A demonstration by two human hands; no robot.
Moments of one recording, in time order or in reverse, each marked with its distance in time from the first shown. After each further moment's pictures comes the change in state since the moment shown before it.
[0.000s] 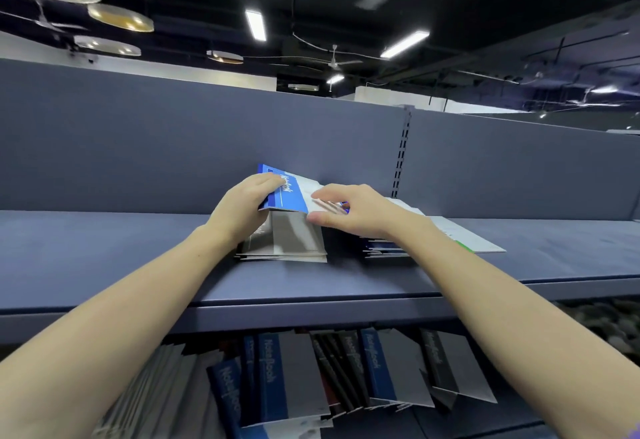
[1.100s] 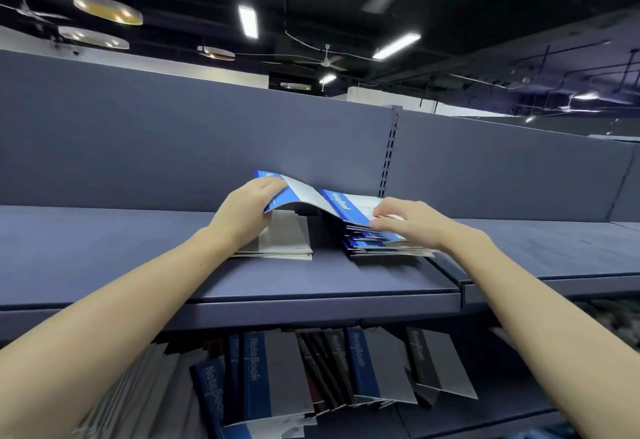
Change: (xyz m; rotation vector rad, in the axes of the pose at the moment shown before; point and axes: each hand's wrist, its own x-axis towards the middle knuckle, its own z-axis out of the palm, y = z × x) left_hand 0.004 0.019 0.022 0.074 -0.038 -0.006; right_hand -0.054 0.085 -0.038 -0.022 -0.022 0.323
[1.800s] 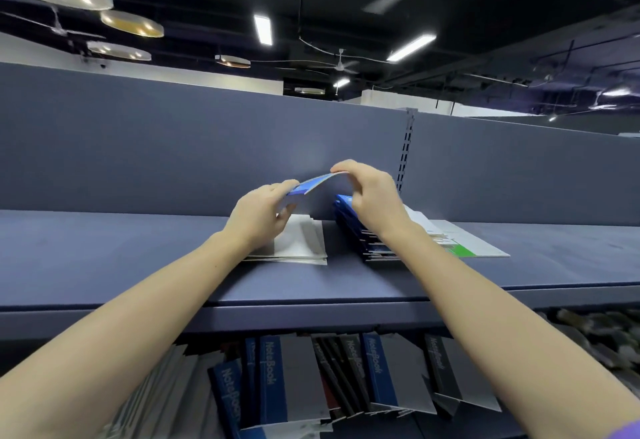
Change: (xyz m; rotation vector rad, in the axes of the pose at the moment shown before) left_hand 0.000 -0.005 0.002 -0.024 0.024 -0.080; right_hand 0.043 -0.086 0.039 0.158 0.567 -0.474
